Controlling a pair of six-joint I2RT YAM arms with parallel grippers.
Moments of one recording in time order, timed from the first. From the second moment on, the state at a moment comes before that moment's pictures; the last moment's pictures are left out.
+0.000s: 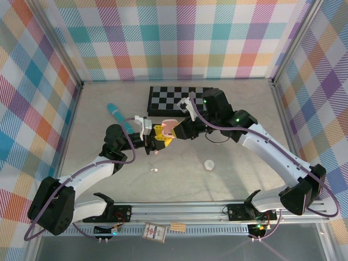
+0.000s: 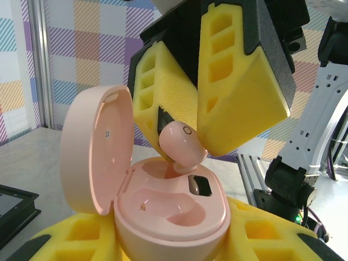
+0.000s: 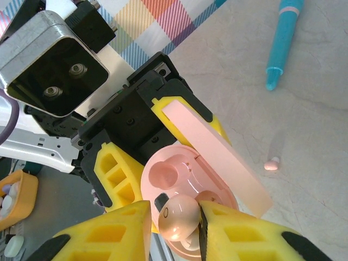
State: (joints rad) left arm -0.46 1.18 0.53 0.80 0.94 -0.22; right arm 0.70 1.36 1.38 -0.67 -0.64 0.17
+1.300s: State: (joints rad) left arm -0.46 1.17 0.53 0.81 0.95 -0.24; right arm 0.69 1.33 1.38 -0.68 -0.54 0.21
